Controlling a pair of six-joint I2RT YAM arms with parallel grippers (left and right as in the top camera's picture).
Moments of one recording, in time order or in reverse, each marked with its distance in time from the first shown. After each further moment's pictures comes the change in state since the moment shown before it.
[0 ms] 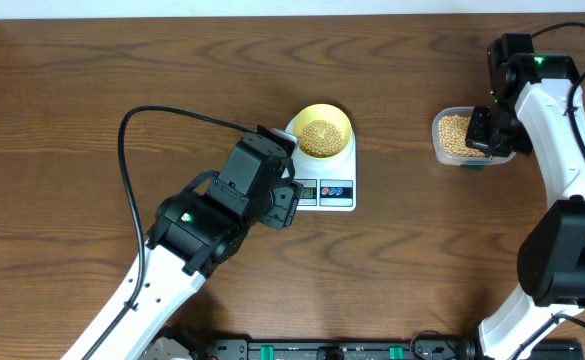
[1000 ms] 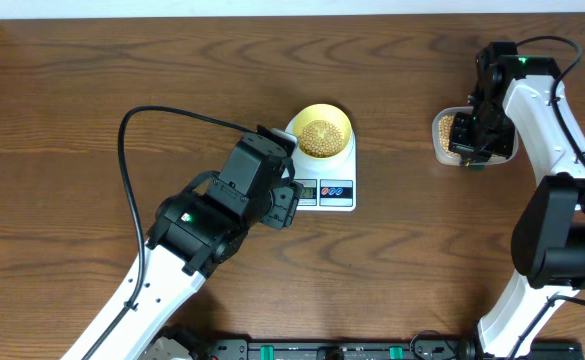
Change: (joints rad) left arm 0.000 0.000 0.000 0.000 0.000 0.000; right arm 0.005 0.097 -0.002 0.005 -0.203 -0.068
